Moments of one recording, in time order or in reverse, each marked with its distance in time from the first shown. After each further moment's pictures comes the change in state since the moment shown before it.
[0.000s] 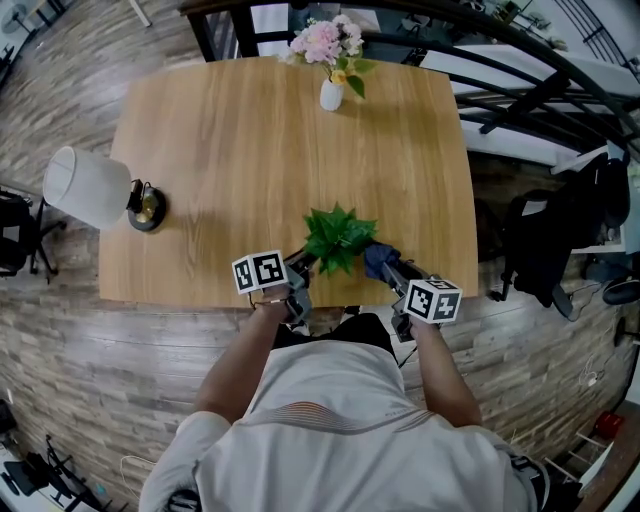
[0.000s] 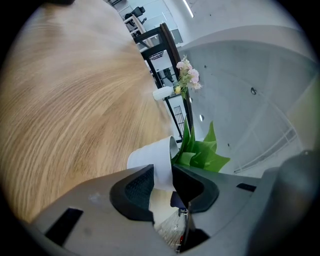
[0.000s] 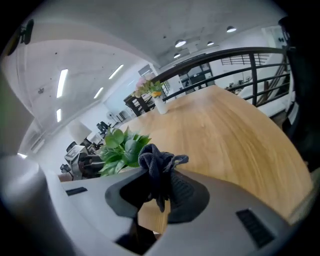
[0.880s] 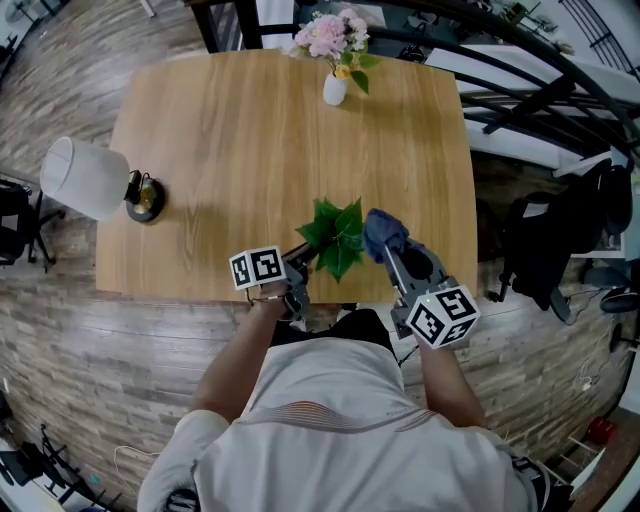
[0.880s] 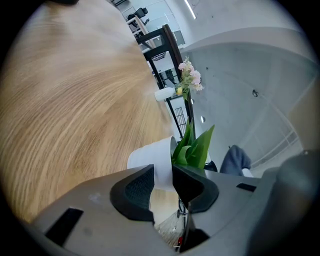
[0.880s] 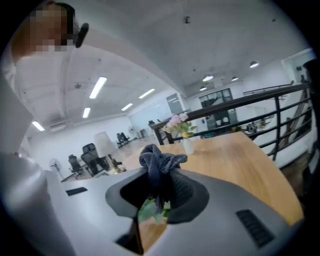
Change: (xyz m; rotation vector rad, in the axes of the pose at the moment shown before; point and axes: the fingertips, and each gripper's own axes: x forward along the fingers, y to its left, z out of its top) left arm -0.001 -0.001 -0.001 -0.022 -0.014 0.008; right arm -0.060 0.100 0.100 -0.296 -0.315 0.144
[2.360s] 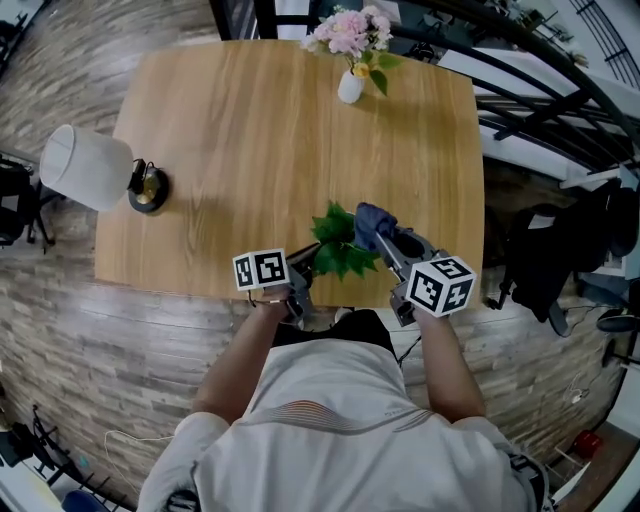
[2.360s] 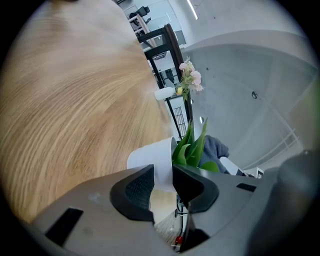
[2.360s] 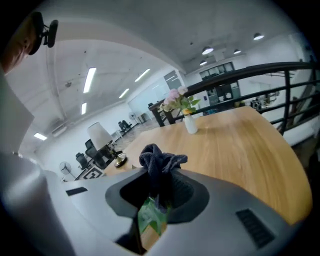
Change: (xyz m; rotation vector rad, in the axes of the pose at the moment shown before) left arm -0.002 -0.001 -0.001 -0.017 0.007 -0.023; right arm 0.062 -0.016 -0.025 0.114 0.228 0.081
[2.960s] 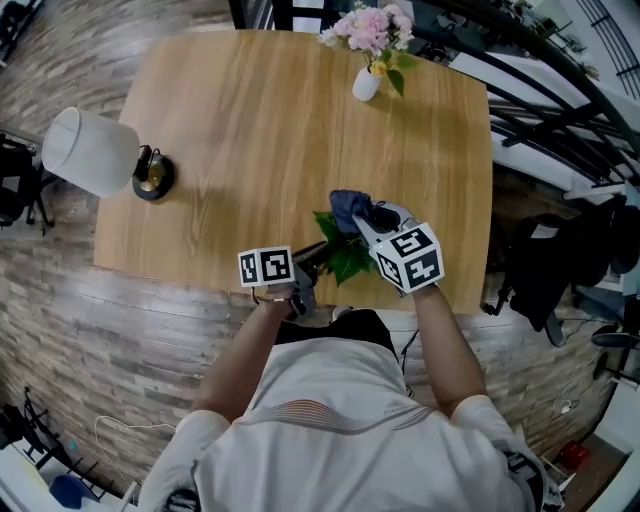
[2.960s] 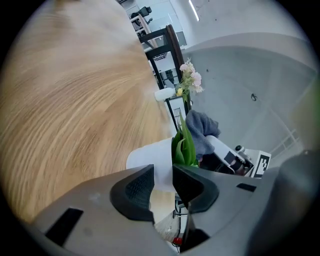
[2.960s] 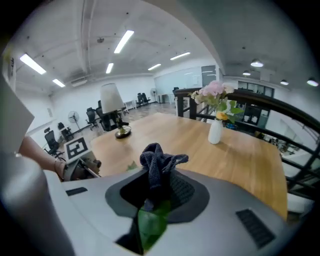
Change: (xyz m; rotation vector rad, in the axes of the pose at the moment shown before) left arm 0.003 -0.002 -0.002 -0.013 -0.006 -0.018; right arm 0.074 0.016 0.005 -0.475 0.206 -0.005
